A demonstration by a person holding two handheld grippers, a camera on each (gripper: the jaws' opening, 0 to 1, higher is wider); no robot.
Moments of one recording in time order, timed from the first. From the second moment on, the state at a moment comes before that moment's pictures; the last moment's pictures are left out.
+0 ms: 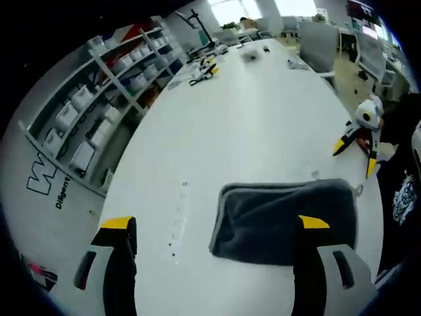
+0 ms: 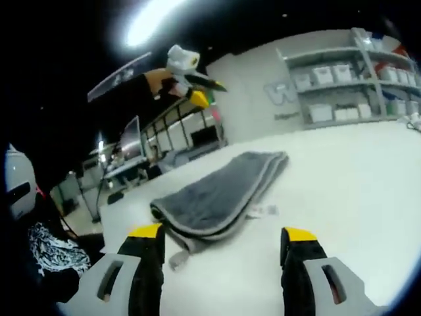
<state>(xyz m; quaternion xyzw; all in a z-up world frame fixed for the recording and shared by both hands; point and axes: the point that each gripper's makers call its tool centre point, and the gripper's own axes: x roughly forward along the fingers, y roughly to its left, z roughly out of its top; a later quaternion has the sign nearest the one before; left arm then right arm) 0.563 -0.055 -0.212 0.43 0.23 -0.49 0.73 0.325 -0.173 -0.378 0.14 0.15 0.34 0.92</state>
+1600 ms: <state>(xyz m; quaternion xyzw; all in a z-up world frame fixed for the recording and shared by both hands) 0.611 -0.114 -0.326 0.45 0.31 -0.54 0.64 0.319 -0.123 -0.386 0.27 0.24 0.42 0.83</state>
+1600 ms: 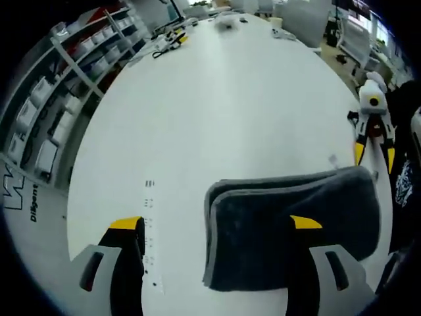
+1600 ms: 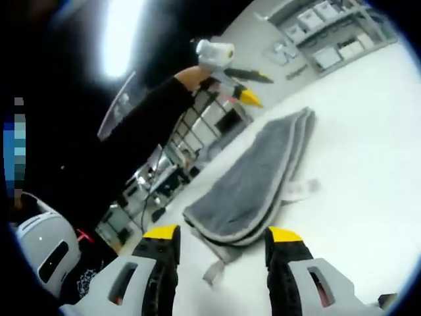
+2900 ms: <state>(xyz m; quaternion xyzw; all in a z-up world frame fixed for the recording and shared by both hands) 0.640 -0.135 -0.372 0.46 0.33 -0.57 0.60 0.325 -0.127 -0.394 0.29 0.27 0.39 0.83</state>
